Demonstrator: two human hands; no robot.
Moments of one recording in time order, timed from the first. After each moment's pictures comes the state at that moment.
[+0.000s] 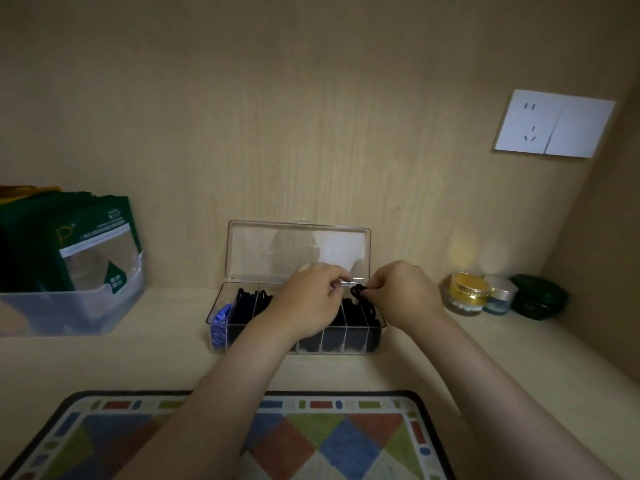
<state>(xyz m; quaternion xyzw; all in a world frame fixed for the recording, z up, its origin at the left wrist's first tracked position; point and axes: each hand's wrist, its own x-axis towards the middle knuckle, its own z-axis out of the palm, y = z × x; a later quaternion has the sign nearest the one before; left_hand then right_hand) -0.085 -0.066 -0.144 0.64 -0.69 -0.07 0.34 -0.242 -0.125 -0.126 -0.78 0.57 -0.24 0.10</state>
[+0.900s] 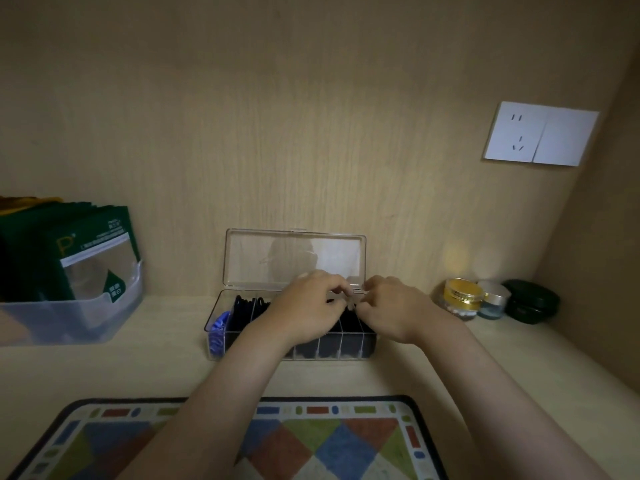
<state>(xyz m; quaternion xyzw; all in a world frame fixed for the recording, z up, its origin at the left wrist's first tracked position) -0.087 -0.060 -0.137 0.63 -0.70 -0.11 0.32 -0.253 -0.126 -0.122 -0.88 0.46 -0.04 0.03</state>
